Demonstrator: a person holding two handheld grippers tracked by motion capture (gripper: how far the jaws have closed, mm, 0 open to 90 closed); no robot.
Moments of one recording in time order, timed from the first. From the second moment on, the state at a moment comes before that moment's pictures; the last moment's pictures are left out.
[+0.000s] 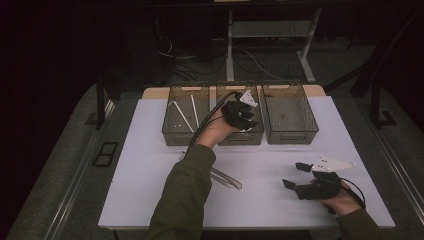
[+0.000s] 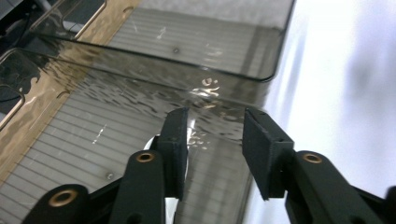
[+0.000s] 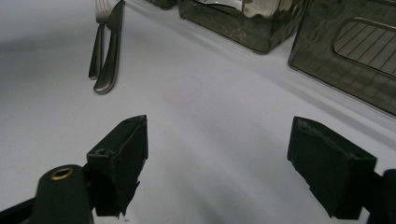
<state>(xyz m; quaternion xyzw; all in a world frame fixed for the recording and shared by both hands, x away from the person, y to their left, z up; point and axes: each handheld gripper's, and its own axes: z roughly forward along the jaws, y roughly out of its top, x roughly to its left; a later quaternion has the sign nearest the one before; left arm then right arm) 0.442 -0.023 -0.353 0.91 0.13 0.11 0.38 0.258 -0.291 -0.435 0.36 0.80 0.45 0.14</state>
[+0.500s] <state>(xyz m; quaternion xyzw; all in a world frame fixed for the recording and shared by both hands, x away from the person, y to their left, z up) 0.386 0.013 -0.332 0.89 0.13 0.10 0.43 0.259 -0.291 -0.436 0.36 0.81 0.45 0.14</state>
